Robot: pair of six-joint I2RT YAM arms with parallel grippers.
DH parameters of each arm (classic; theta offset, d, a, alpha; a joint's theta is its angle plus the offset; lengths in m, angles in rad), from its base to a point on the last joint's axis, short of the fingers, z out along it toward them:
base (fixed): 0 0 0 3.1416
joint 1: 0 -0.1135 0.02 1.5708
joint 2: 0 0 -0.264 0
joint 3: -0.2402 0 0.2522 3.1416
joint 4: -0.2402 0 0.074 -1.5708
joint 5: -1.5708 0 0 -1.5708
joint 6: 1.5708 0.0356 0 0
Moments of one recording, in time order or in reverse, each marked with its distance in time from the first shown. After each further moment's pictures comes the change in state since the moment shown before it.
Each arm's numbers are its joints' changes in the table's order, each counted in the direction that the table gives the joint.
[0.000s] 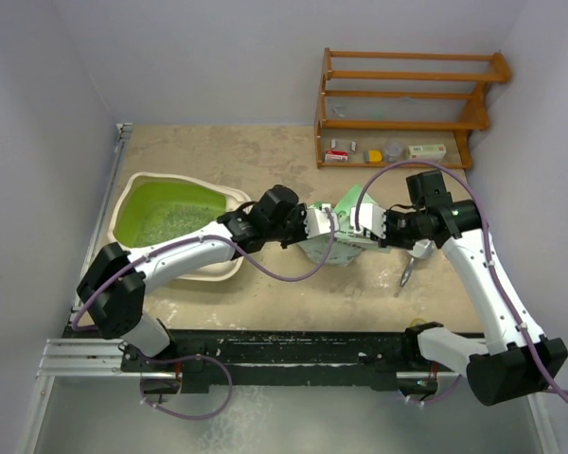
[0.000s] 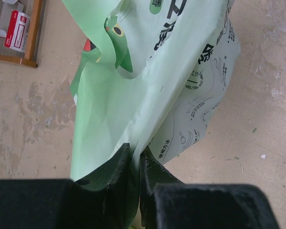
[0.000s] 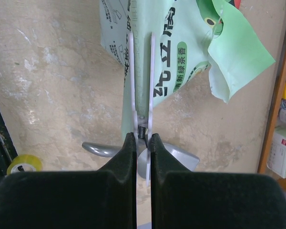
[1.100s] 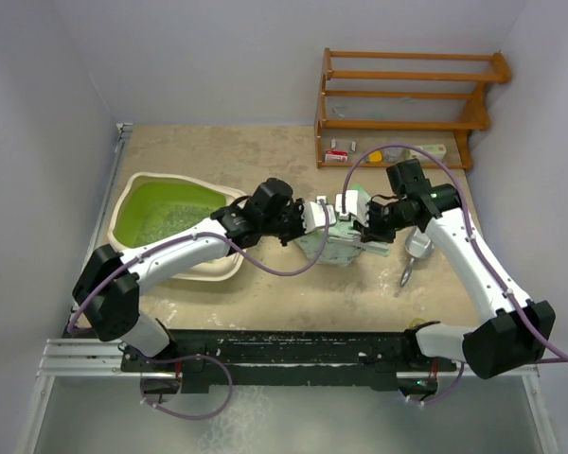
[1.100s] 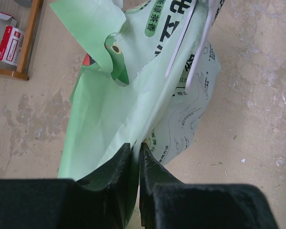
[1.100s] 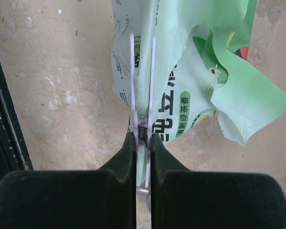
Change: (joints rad) left arm -0.039 -0.023 -0.022 -0.015 -0.135 -0.052; right arm -0.075 0.154 -0.052 0.051 0.116 0.137
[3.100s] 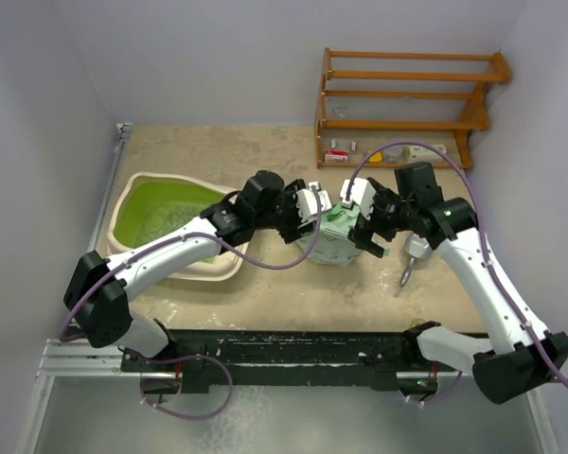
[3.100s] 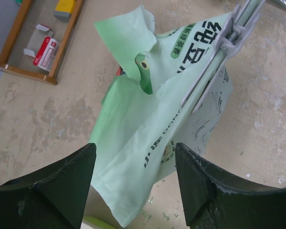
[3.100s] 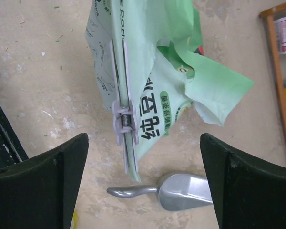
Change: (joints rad) left arm -0.024 -0.046 -0.017 0.027 0.012 -0.061; right arm -0.050 -0.117 0.016 0.134 -0.092 0.291
